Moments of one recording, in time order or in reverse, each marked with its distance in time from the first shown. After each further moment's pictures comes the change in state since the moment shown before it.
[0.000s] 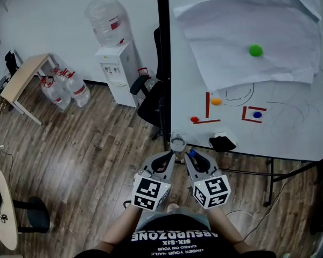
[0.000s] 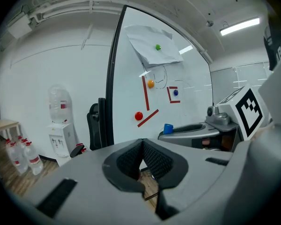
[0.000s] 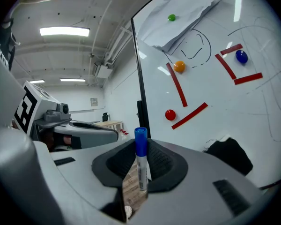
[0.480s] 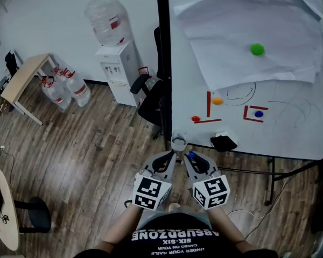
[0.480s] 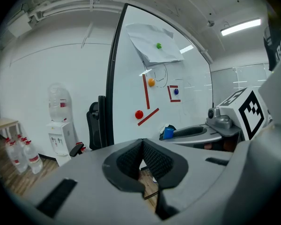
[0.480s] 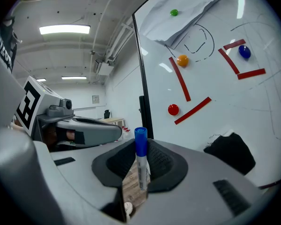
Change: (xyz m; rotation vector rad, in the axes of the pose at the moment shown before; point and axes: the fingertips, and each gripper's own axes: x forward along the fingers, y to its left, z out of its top) left arm 0.003 0.001 -0.004 -0.010 0.014 -0.006; right arm 0.003 0.006 -0.011 -0.008 0.039 0.021
